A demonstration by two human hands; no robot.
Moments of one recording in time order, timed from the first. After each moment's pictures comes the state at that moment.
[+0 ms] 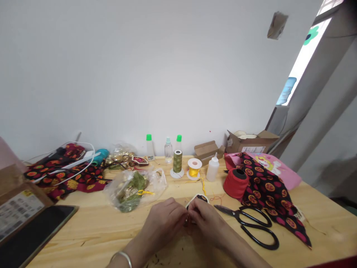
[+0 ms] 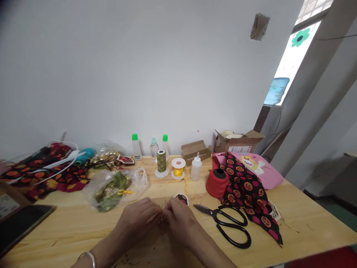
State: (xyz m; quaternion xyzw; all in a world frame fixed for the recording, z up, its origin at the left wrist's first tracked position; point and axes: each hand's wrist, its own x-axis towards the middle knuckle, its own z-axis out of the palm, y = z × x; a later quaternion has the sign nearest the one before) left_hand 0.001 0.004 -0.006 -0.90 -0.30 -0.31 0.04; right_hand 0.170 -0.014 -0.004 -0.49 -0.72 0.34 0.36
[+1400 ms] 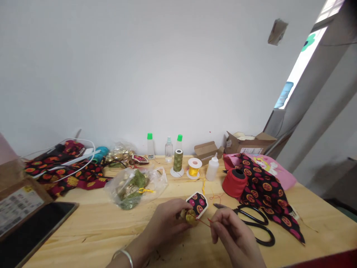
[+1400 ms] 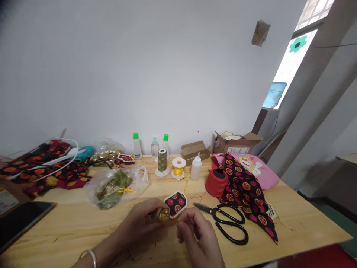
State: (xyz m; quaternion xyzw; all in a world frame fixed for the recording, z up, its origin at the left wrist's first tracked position) left_hand 0.006 -0.003 0.004 -0.85 -0.34 -0.31 -0.25; right_hand 0.178 -0.079 0.030 -0.47 -0.54 0.41 0.56
